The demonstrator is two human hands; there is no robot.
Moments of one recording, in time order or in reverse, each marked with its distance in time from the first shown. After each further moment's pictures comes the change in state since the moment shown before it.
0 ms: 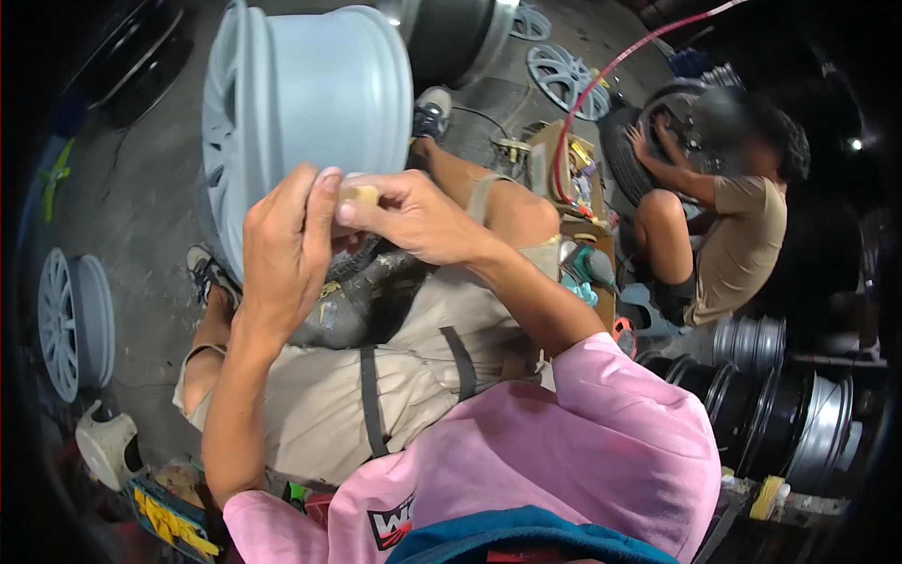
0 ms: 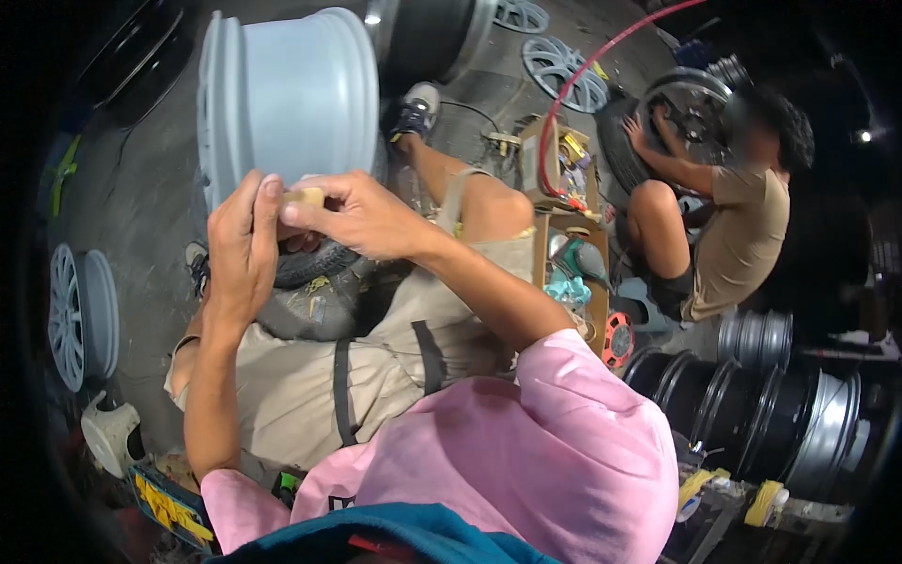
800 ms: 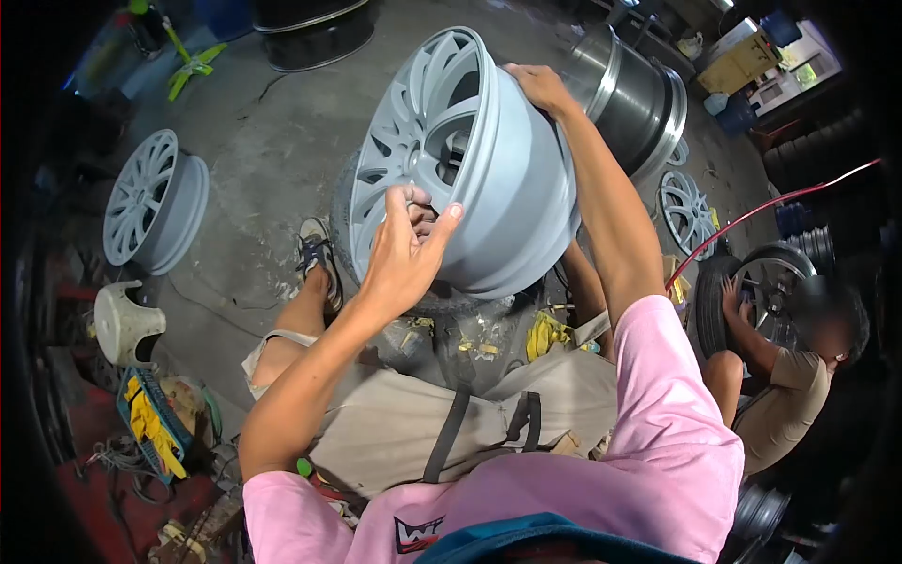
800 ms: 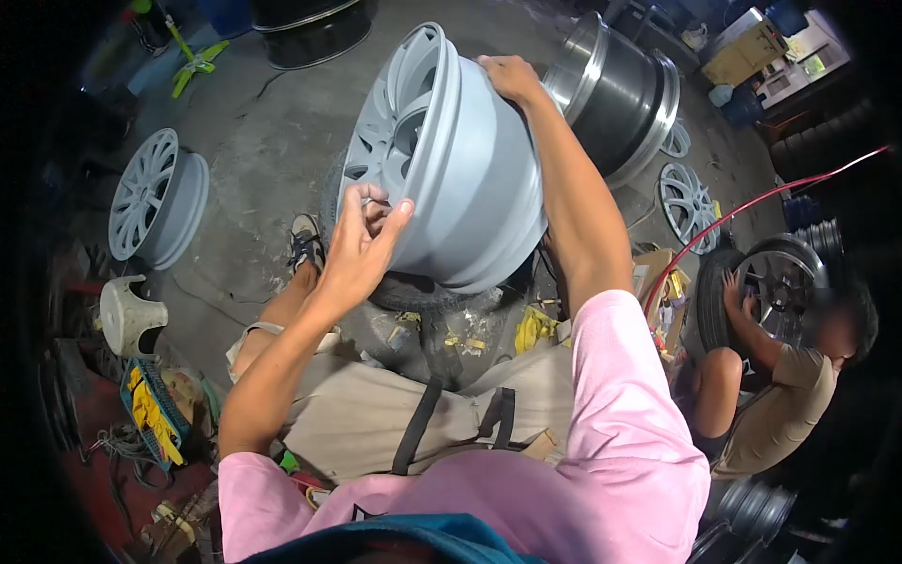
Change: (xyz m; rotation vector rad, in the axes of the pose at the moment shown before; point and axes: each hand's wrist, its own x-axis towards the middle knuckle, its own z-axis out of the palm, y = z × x) left_hand 0.001 -0.079 -0.039 -0.158 0.265 -0.375; right_hand 0.316 0.008 -0.160 -1.094 0.406 -0.127
